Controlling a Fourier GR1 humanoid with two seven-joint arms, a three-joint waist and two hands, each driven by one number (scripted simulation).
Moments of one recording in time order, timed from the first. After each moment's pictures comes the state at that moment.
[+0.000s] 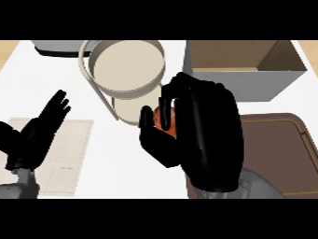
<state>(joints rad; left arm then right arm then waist) -0.06 0.24 0.02 -1.60 0.13 -0.04 0.24 -0.69 -0.02 0.53 -1.89 1.03 0.09 1.01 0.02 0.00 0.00</state>
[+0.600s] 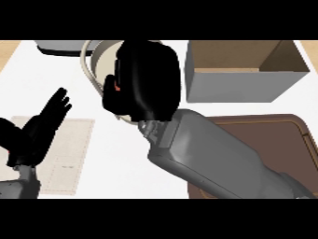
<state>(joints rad) -0.08 0.23 0.03 -1.58 0.12 -0.05 0.23 -1.04 -0.01 0.55 -1.43 0.84 -0.10 1.07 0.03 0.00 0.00</state>
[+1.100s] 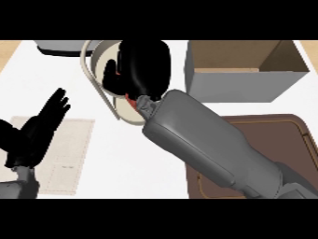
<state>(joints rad) -0.08 0.23 0.04 -1.59 0.12 -0.06 0.24 -1.13 0.00 0.58 -1.14 0.75 -0.28 1.01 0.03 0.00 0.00</state>
